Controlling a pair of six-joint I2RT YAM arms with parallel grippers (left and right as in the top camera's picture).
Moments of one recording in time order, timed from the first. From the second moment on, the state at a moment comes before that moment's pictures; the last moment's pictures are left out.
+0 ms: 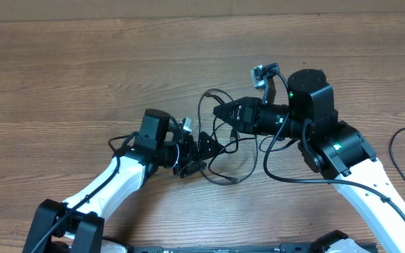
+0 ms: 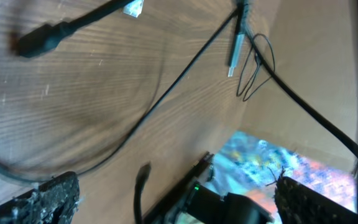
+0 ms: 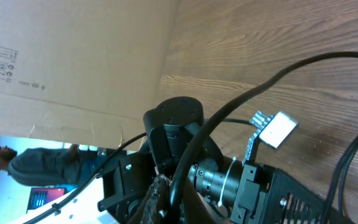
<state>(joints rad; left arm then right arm) -0.35 1.49 0.66 -0.13 0.90 -0.90 0.45 1.22 1.12 -0.39 -0.70 0.80</state>
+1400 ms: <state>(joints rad) -0.35 1.49 0.65 -0.26 0.80 -1.40 0.30 1.22 1.80 -0.48 -0.62 0.64</state>
